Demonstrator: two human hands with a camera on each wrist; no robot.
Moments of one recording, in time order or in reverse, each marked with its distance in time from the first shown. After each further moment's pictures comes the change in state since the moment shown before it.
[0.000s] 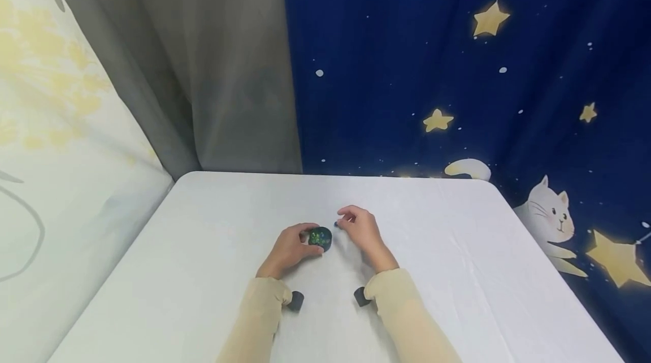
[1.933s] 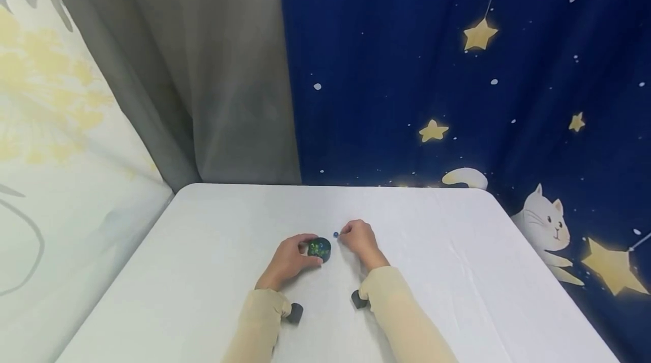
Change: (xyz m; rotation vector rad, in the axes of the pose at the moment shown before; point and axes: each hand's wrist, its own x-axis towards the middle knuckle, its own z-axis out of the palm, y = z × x) left_hand -0.011 0.001 0.001 -0.028 0.004 0.006; right_hand 0.010 0.024 0.014 -0.162 -0.077 0.165
